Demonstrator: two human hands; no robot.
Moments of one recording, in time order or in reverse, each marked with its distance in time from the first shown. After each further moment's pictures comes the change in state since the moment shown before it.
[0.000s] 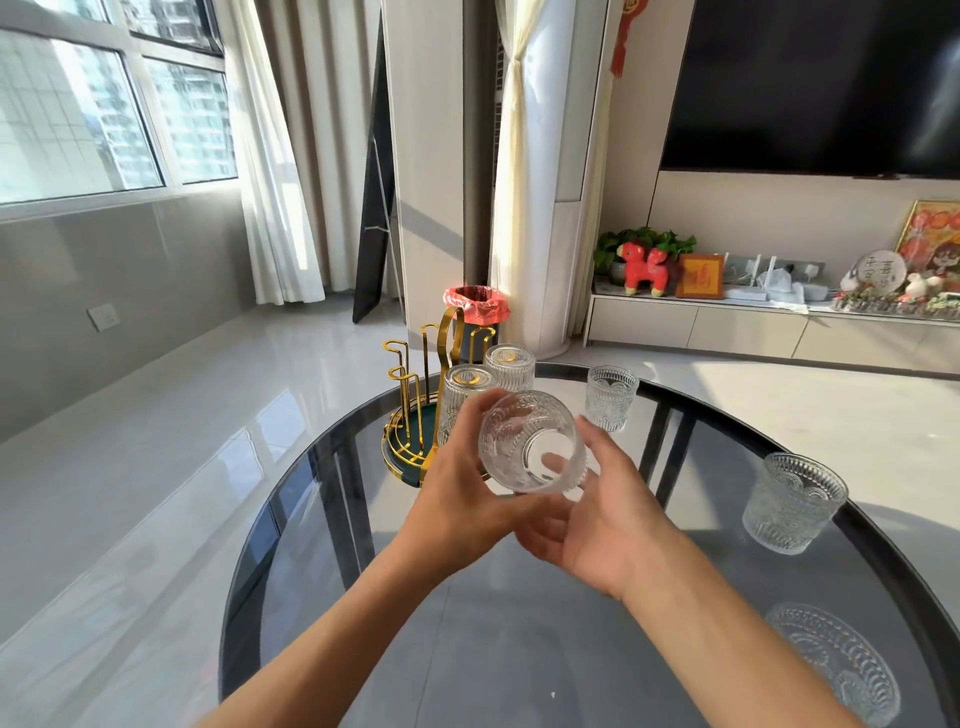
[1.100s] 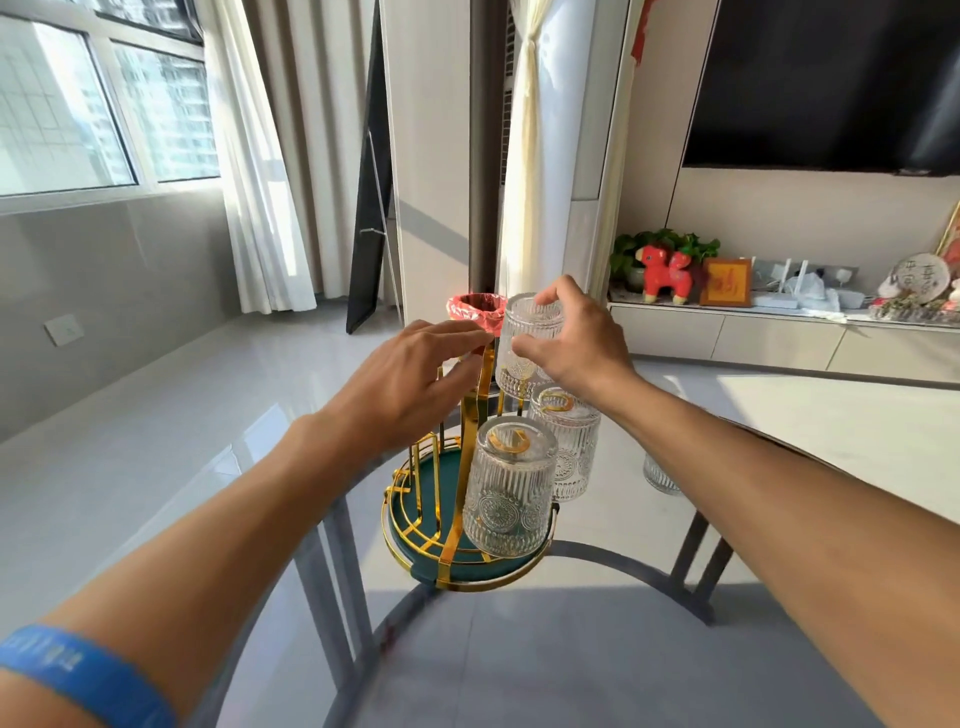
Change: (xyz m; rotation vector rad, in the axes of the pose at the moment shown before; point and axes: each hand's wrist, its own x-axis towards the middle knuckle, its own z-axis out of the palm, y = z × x) left_hand 0.182 -0.088 -0.105 0.728 -0.181 0.179; right_hand 0.220 -0.129 0.080 -1.354 0.411 -1.052
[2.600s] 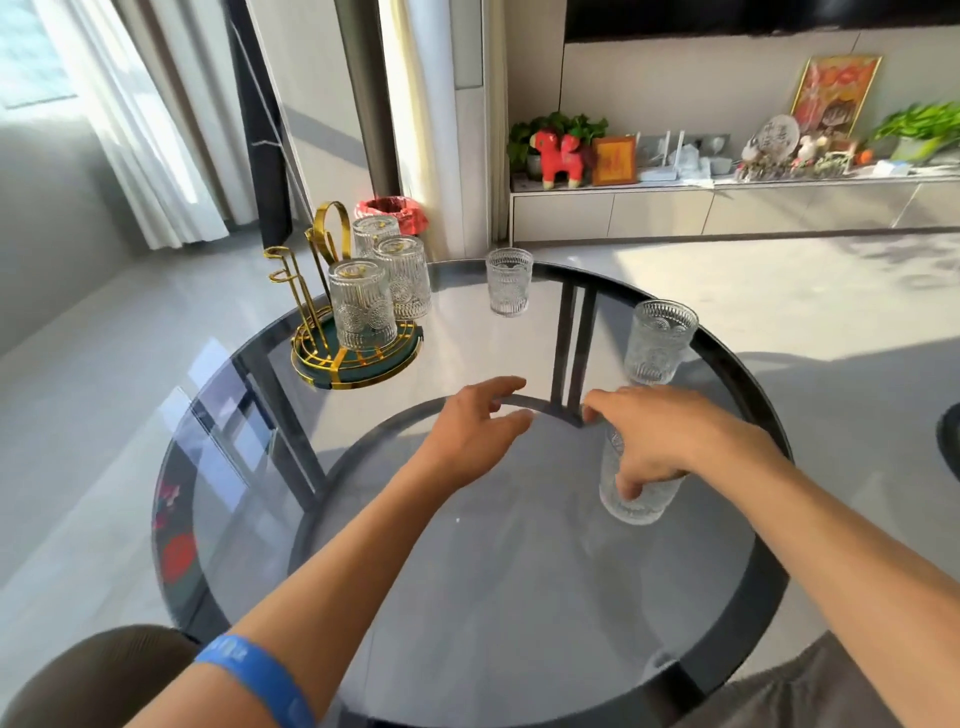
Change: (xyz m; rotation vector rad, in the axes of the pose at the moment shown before) left_hand -0.160 0.260 0.108 -0.609 -0.330 -0.443; right_hand -0.316 0.055 -0.234 -0.688 -0.855 0.239
